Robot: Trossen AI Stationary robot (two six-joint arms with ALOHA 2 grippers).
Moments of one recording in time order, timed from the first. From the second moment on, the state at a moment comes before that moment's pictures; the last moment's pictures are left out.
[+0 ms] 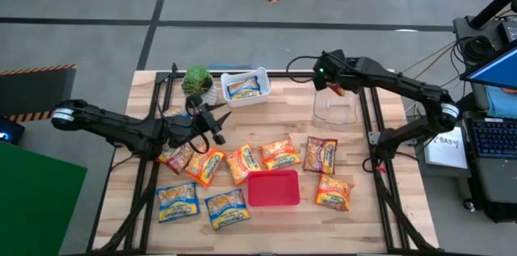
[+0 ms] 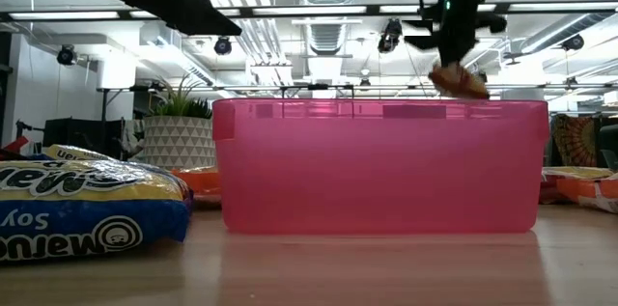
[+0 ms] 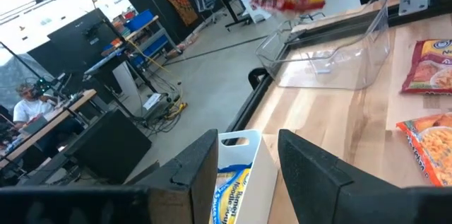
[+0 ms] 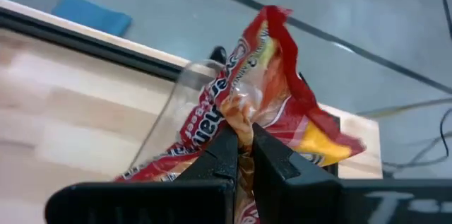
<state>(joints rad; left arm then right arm) -0.10 1.03 0.55 0.30 -0.78 0.36 -0.54 1.39 1.28 -1.05 0.66 0.58</state>
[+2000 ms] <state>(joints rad) -0.26 1.11 0.66 -0.06 -0.40 -0.45 -0.16 0.91 0.78 -0.25 -0.26 0.22</state>
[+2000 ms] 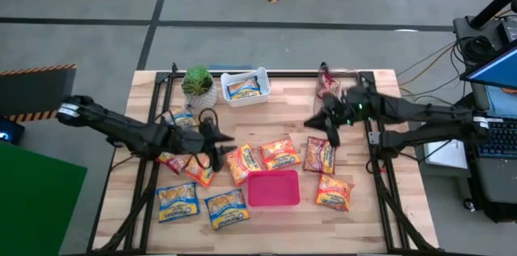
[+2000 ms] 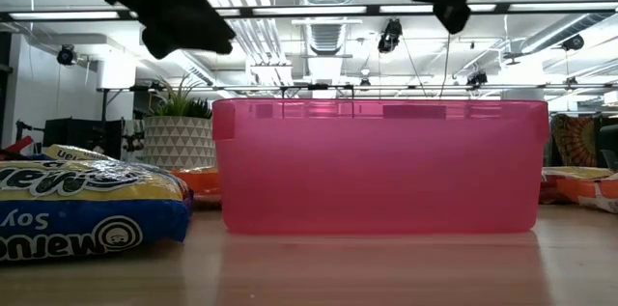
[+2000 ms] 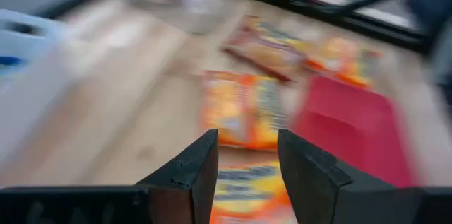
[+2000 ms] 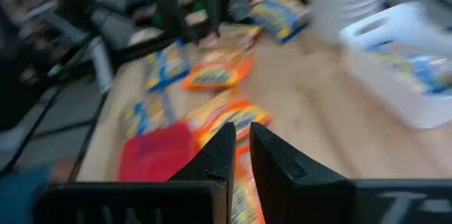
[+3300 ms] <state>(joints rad) -0.27 1.54 1.03 -0.52 -0.43 -0.29 0.15 0.87 0.47 0.17 0.08 0.18</state>
